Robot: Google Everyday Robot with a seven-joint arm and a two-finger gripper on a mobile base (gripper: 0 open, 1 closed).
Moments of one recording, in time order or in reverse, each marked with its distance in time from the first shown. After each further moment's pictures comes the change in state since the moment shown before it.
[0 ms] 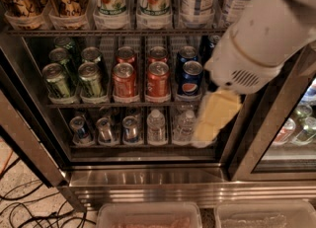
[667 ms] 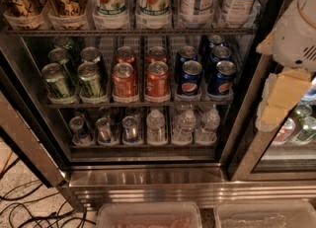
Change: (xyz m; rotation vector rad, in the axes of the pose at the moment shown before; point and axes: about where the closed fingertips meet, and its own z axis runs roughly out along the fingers) arm 0.083 -0.041 -0.050 0.060 0.147 -0.017
